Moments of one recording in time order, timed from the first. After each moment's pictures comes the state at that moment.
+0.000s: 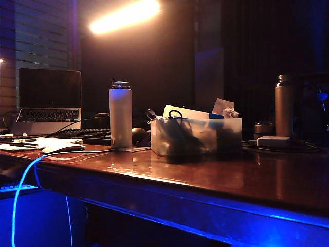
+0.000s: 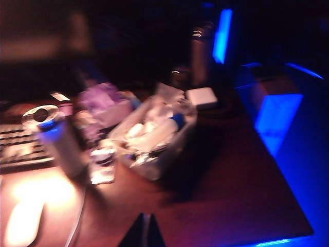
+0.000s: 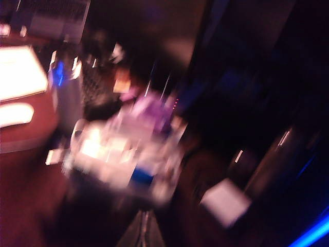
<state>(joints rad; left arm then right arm) -0.27 1.06 1.70 -0.97 0.41 0.23 0.31 0.95 1.25 -0.50 0.00 -0.18</state>
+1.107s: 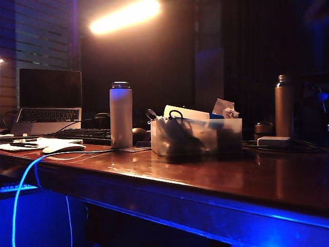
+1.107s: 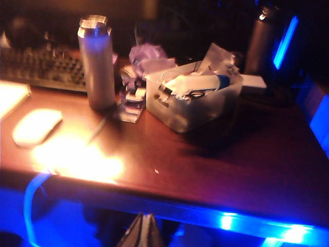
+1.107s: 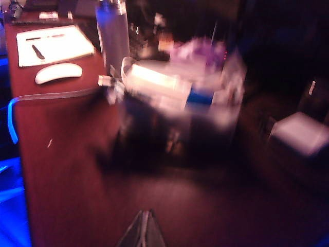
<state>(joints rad) -0.27 0.19 0.51 -0.48 0.20 -0.04 0.31 0.48 0.45 -0.14 -0.13 -0.05</state>
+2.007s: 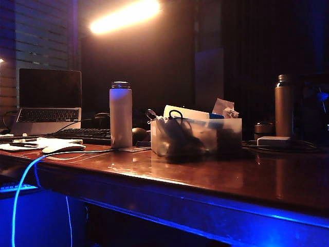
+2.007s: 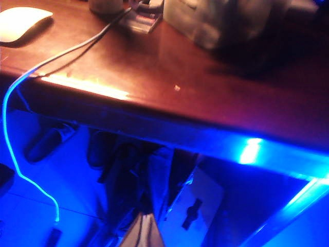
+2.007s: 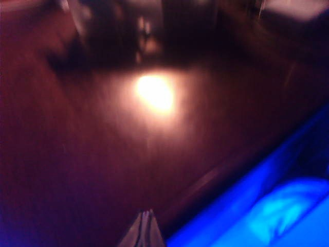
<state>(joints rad) -0.27 0.19 0.08 -0.21 0.16 -0.03 0.31 0.28 0.07 -0.14 -0.02 0.03</state>
